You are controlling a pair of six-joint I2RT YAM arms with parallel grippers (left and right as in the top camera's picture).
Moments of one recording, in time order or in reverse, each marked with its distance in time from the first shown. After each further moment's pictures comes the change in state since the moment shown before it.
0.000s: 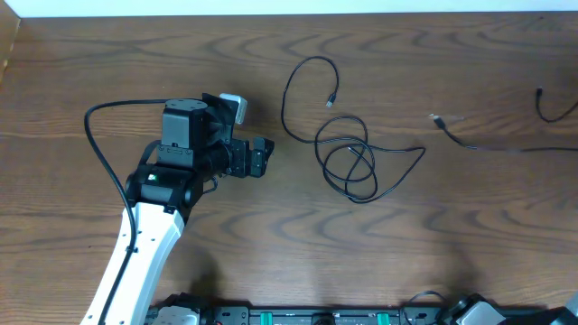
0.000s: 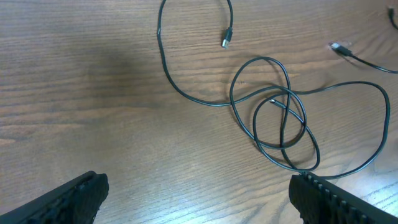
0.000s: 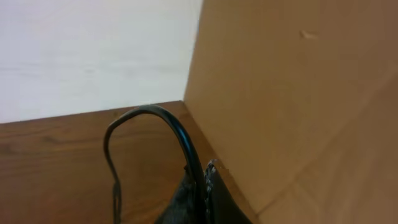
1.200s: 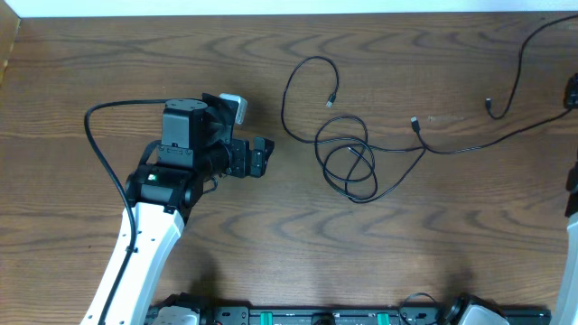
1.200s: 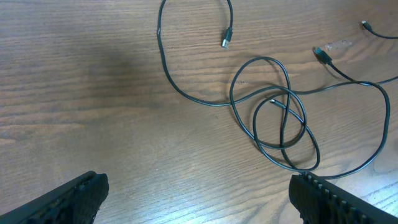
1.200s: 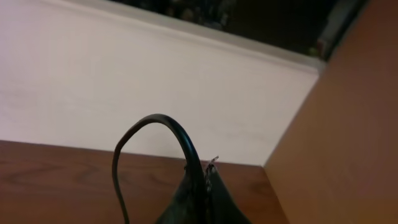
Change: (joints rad) left arm 0.000 0.000 0.000 0.000 0.000 0.000; right arm 0.352 -0.095 0.000 0.024 0.000 -0.009
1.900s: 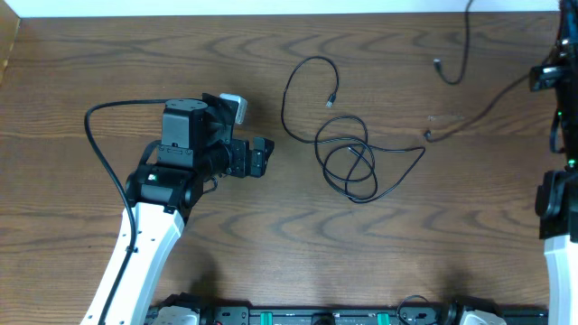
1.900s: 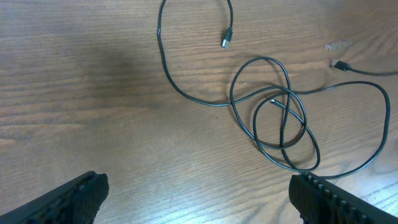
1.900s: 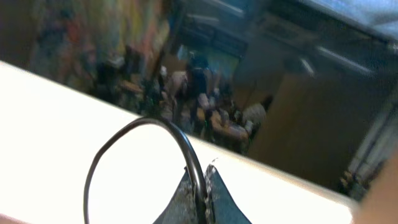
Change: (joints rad) left arm 0.000 0.000 0.000 0.000 0.000 0.000; right arm 0.256 -0.130 -0.001 0.246 -0.014 -0.003
